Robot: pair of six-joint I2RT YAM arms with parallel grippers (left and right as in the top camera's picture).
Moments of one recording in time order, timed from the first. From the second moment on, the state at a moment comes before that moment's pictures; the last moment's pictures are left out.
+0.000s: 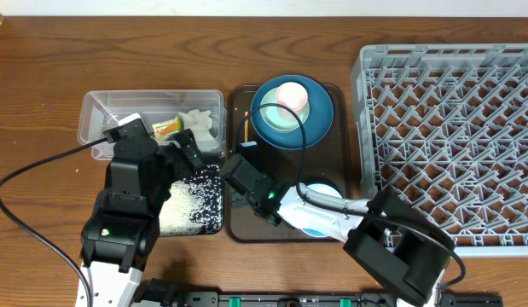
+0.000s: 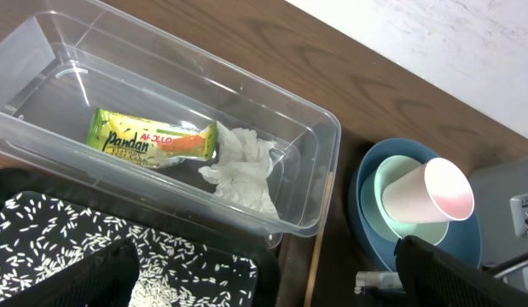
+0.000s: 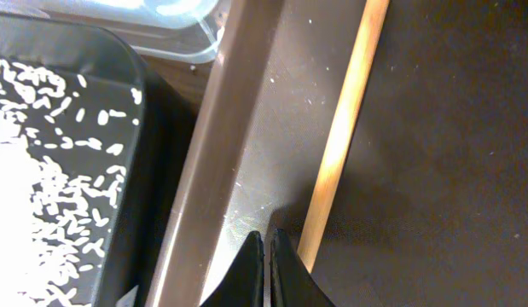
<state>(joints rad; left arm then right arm) -0.16 0.87 0.81 -0.58 -0.11 -0.57 0.98 1.95 1.09 -0.11 0.15 0.72</state>
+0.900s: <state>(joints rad) -0.16 0.87 0.81 -0.58 -0.11 -0.57 0.96 1.94 1.09 -0.18 0.15 0.72</state>
